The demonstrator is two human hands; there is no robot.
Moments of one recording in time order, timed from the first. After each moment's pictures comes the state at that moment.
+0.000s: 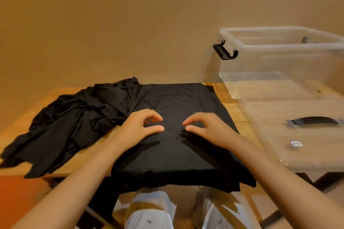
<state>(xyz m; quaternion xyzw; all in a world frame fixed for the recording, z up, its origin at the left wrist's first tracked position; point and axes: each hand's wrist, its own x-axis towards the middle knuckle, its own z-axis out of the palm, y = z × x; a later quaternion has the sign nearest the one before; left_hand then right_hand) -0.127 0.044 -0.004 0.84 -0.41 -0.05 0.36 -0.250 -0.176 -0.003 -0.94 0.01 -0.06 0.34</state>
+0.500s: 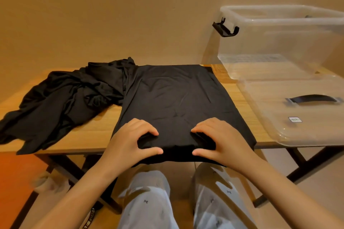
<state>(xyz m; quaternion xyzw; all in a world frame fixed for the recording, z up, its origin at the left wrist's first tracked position) -0.192 0.091 -0.059 0.83 -0.47 0.05 0.31 -0.327 -0.159 -0.058 -0.98 -0.06 -0.15 0.14</state>
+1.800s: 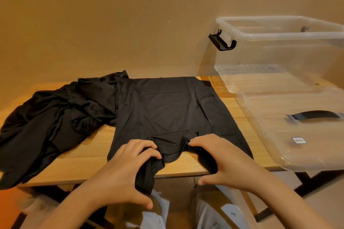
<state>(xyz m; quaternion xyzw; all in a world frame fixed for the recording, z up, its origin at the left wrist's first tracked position) -0.183 0.078 -0.030 0.84 -0.50 -0.16 0.11 -0.314 -0.175 -0.035 -0.98 -0.04 -0.01 0.20</state>
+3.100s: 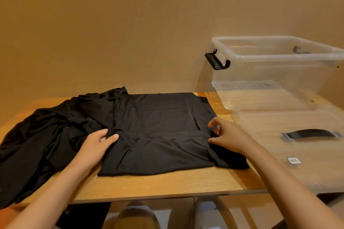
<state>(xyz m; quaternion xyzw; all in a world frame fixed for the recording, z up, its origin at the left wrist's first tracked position) -0.089 0.080 -0.032 0.84 -0.13 -0.12 0.52 -0.251 -0.253 -0.013 -0.94 0.19 -0.03 0.27</state>
